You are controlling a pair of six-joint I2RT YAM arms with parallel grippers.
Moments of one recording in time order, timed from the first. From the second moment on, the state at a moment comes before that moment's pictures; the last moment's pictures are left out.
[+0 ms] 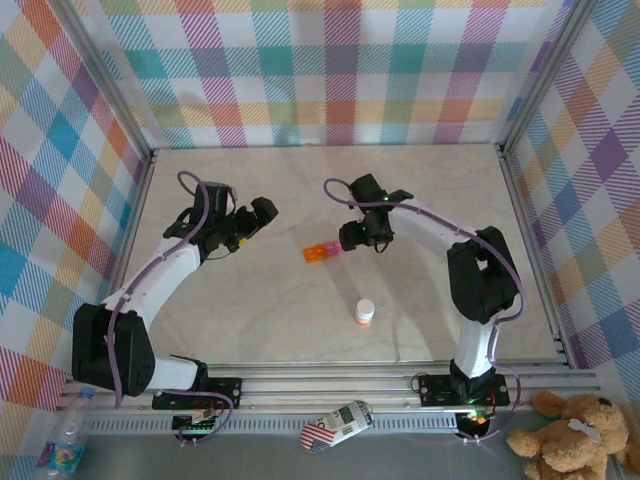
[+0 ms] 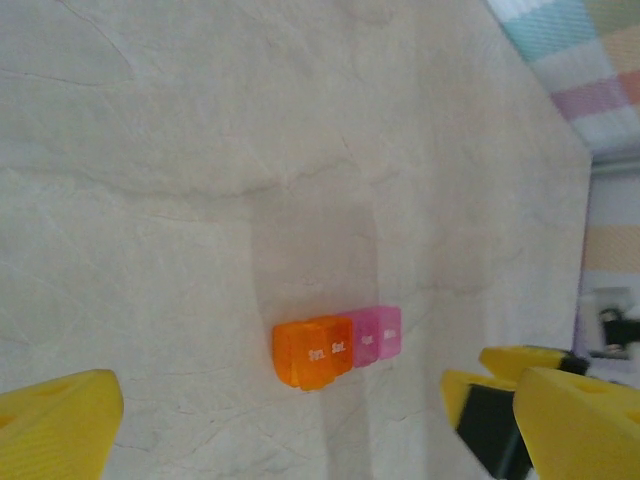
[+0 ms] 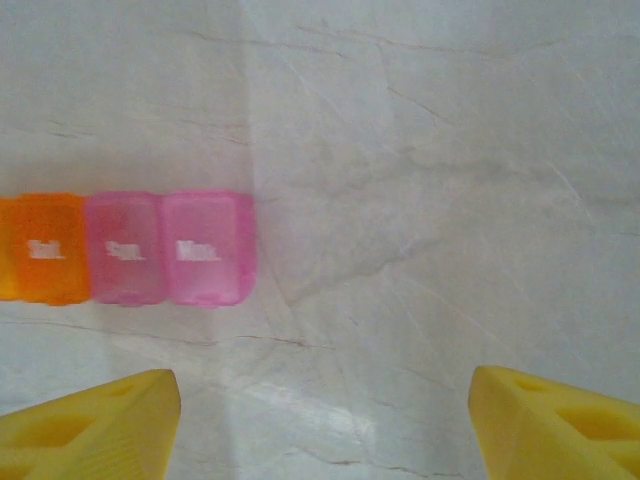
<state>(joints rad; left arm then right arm) -0.23 1.38 1.01 -0.41 0.29 -0.79 0.56 1.86 1.41 -0.73 -0.03 0.25</state>
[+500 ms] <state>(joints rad) -0.42 1.61 1.19 -0.66 0.20 -0.47 0.56 2.03 1.52 -0.69 -0.19 0.29</state>
